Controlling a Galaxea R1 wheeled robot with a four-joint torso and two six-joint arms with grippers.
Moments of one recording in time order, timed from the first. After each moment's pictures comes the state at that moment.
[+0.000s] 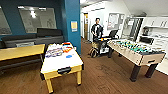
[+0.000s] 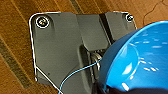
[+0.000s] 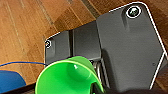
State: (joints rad) left arm 1.55 2.94 -2.67 0.88 -0.16 -0.81; right arm -1.52 2.91 -2.50 -0.39 0.16 0.50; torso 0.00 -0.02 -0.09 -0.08
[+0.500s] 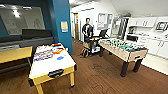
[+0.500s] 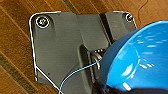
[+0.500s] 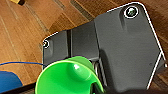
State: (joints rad) left arm 1.55 2.94 -2.67 0.88 -0.16 -0.81; right arm -1.52 2.93 -2.53 -0.39 0.16 0.50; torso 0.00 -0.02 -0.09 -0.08
